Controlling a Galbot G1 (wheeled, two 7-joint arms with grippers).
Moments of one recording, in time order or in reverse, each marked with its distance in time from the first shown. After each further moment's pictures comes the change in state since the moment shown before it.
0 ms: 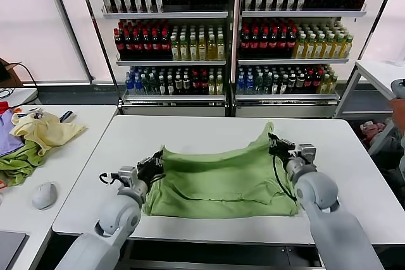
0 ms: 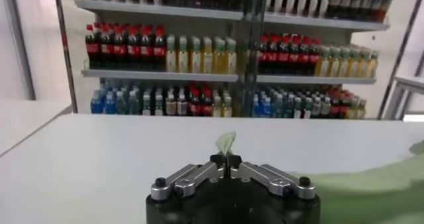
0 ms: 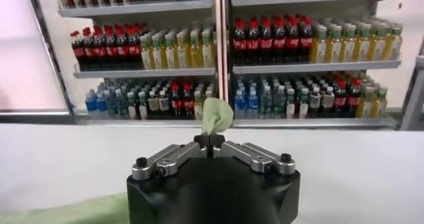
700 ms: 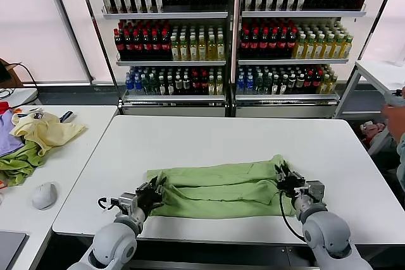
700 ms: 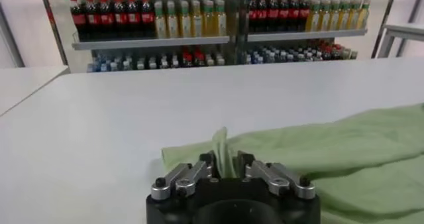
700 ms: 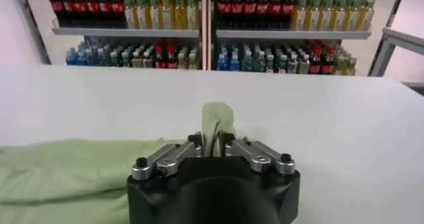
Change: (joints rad) left arm 0.142 0.009 -0.009 -0.040 0.102 0.012 0.016; right arm -0.204 0.041 0.040 0.090 -0.134 0.008 -0.002
